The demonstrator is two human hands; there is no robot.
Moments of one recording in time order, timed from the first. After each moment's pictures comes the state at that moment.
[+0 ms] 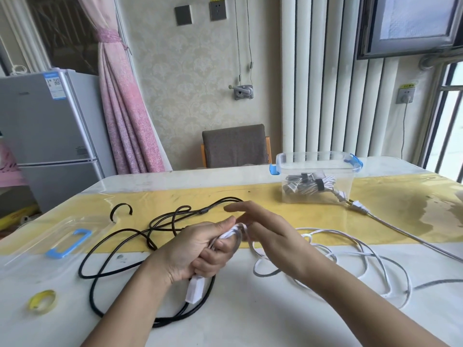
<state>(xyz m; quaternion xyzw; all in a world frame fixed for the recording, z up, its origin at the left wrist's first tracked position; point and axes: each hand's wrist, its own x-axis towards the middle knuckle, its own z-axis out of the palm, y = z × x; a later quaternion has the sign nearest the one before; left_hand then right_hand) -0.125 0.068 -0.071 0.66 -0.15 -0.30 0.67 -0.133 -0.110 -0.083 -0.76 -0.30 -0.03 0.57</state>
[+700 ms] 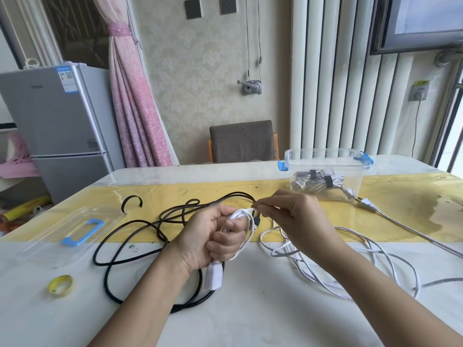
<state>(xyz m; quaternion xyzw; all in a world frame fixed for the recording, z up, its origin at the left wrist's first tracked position) -0.110 0.069 -0.077 0.47 -0.22 -0.40 0.75 -0.116 -0.124 -0.079 -0.83 -0.26 -0.24 0.43</state>
